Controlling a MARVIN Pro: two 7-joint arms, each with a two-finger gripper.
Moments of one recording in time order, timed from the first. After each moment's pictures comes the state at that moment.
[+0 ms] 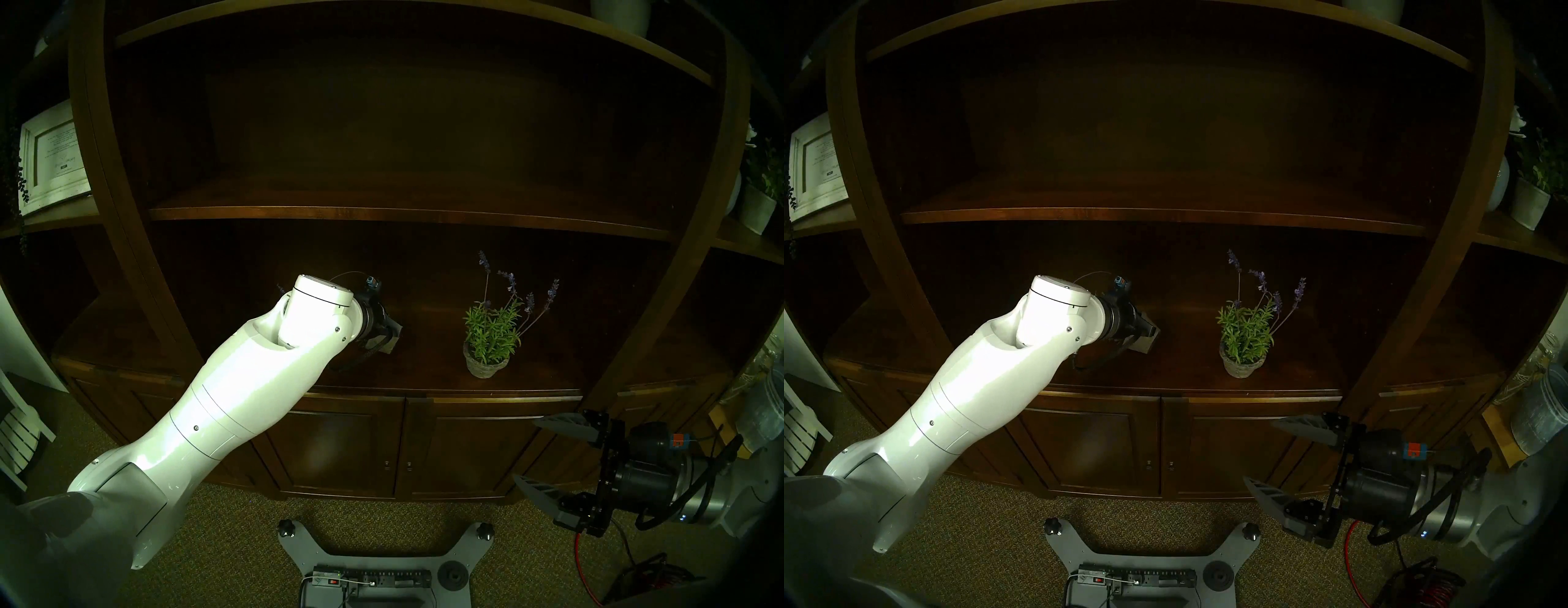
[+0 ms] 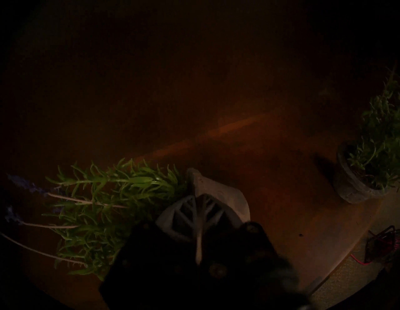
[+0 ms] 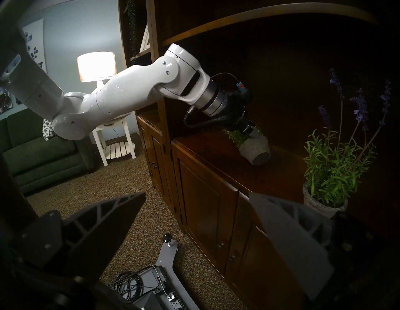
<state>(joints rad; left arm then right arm) 1.05 -1.13 -0.87 -1.78 -0.81 0.96 0.39 1.58 -0.64 -2.81 -2.44 0.99 -0.94 0.13</state>
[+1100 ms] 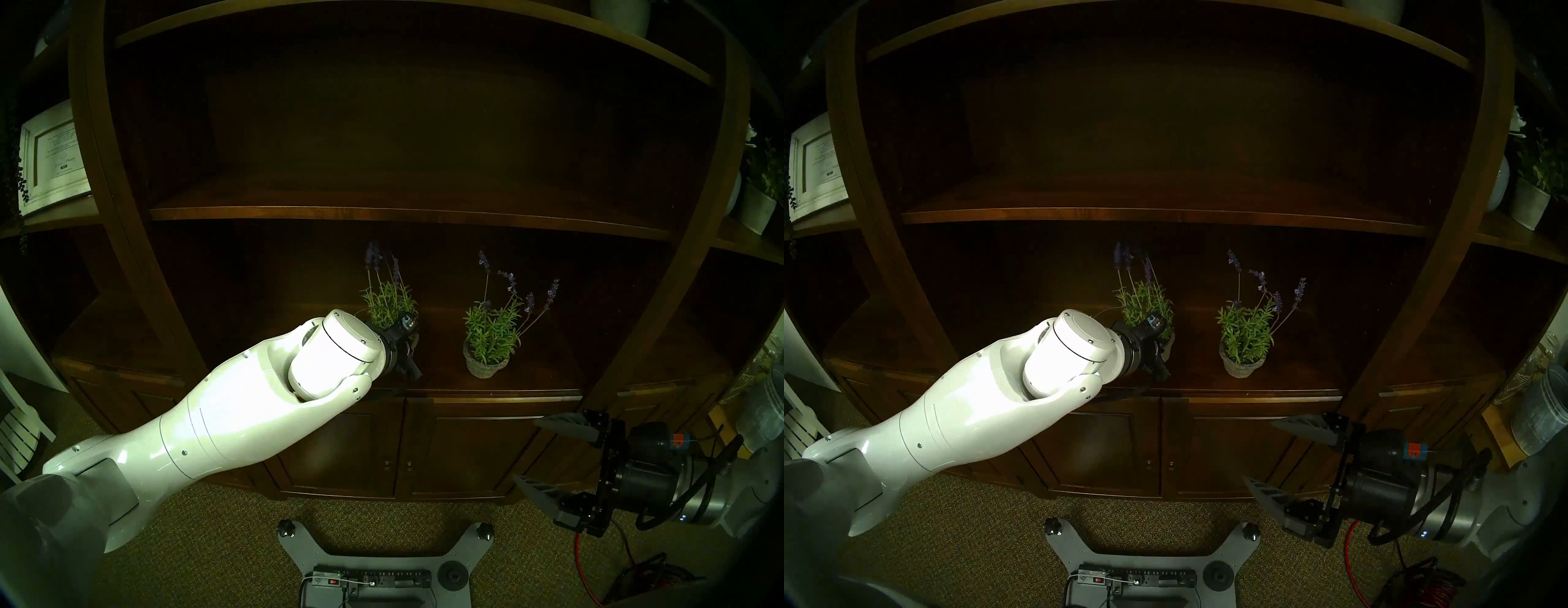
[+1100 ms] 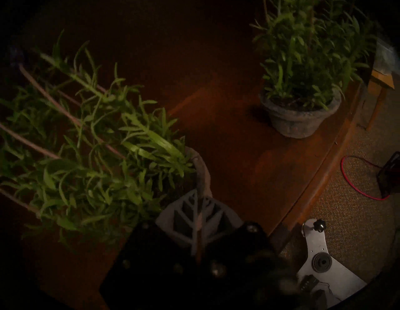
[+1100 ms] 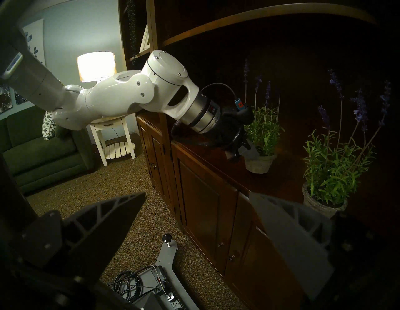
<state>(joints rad) 1.02 -1.00 -0.61 -1.90 -0.71 0.96 0.30 1.58 -0.64 -2.81 -2.44 0.99 -0.94 0.13</state>
